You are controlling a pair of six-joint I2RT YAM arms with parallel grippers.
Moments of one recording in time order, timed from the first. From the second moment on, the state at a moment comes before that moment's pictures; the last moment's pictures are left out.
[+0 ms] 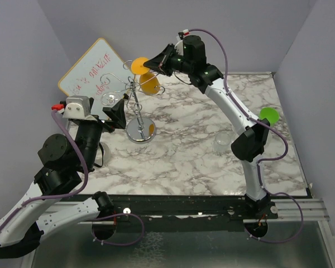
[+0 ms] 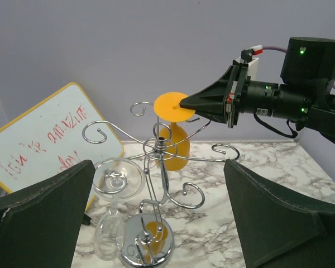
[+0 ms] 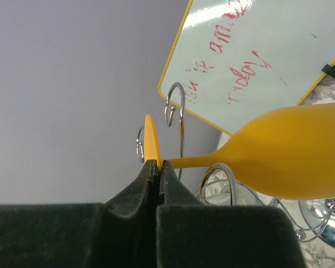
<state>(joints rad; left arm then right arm) -0.94 0.66 1.16 -0.21 -0.75 0.06 0.59 2.16 2.33 -0.33 -0.38 1.07</state>
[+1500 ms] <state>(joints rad) -0.94 0.66 1.12 -0.17 -0.75 0.07 0.61 1.93 2.04 -0.33 -0.13 0.99</state>
